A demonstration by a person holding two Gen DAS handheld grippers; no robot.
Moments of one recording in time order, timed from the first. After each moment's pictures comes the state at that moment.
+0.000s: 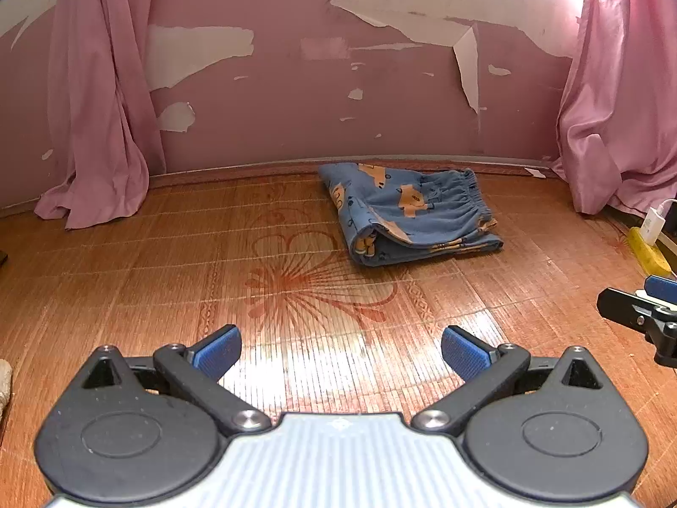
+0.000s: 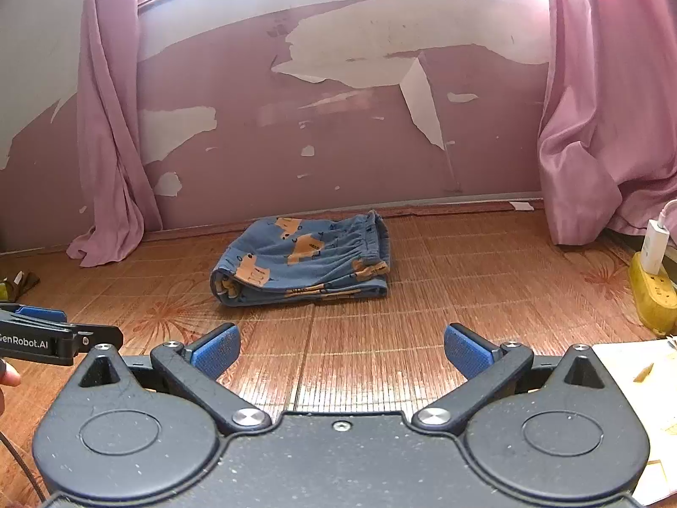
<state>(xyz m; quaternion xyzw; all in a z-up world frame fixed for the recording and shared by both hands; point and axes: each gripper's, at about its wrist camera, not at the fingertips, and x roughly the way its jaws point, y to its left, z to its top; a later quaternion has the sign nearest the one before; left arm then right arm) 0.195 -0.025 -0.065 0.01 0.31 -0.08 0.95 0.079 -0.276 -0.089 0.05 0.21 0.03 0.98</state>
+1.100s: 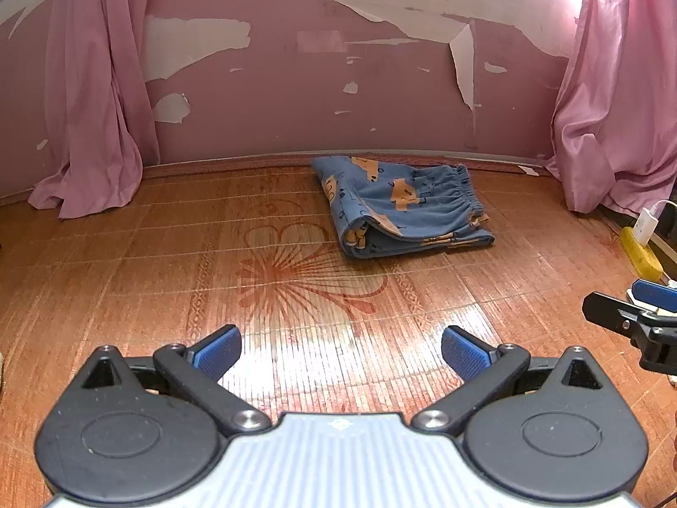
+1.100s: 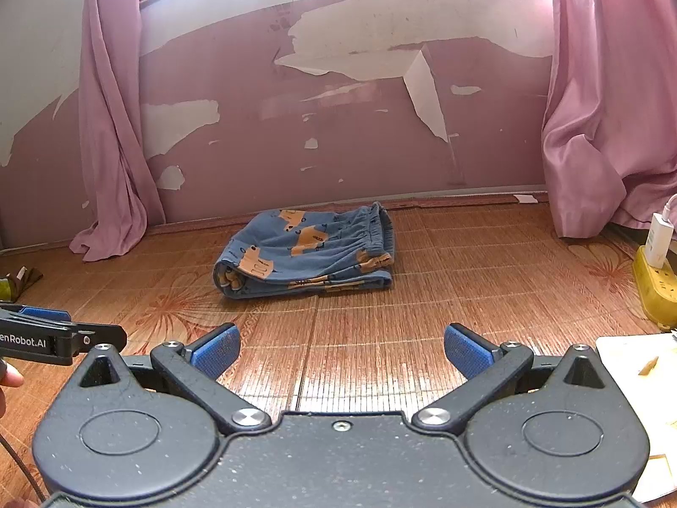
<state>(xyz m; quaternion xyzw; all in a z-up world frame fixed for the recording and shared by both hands) 0.192 -0.027 -0.066 -0.01 0.32 -0.09 0.94 0.080 -0.277 -0.091 0.05 0.22 0.04 0.97</state>
